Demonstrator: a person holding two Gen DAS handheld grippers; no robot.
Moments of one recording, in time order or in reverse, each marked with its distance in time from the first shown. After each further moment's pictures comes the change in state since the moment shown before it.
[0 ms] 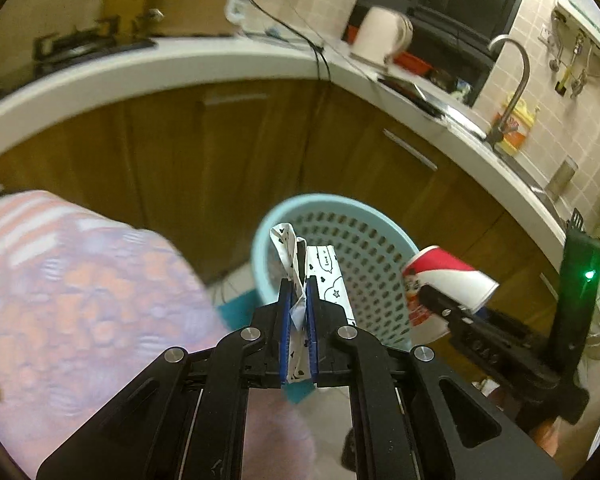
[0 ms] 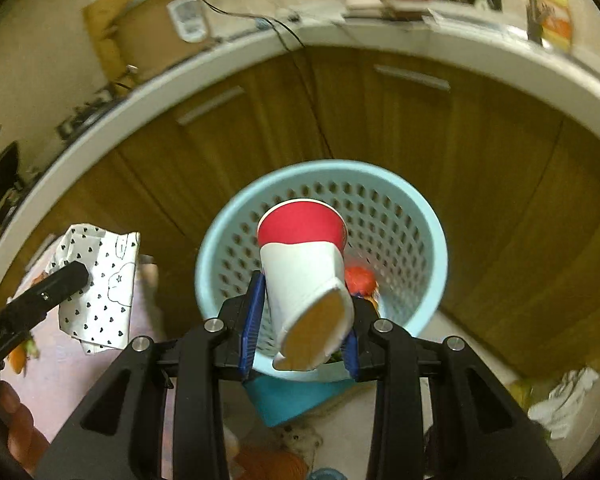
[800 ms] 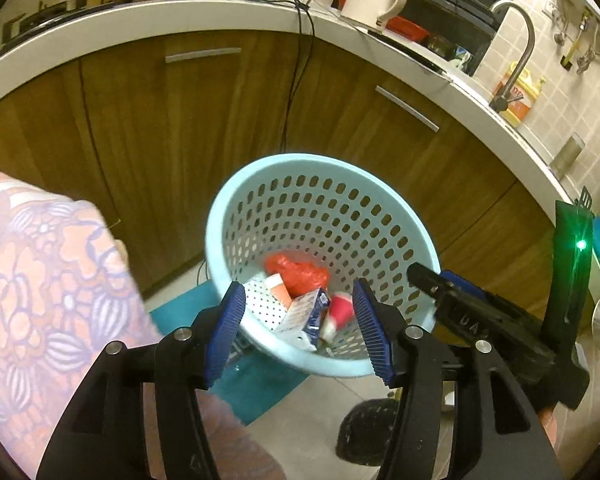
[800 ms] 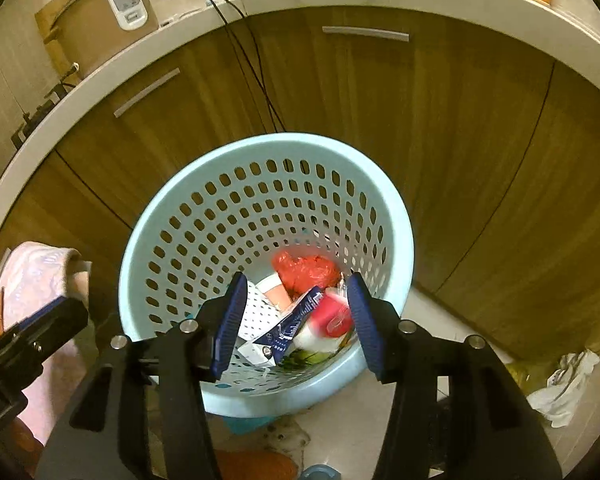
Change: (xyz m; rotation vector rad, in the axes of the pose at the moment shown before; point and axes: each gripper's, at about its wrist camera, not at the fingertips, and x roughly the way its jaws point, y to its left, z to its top) left arm 0.058 -0.017 -0.015 0.009 0.072 -0.013; right arm 0.034 -0.042 0.000 0.054 0.012 -0.055
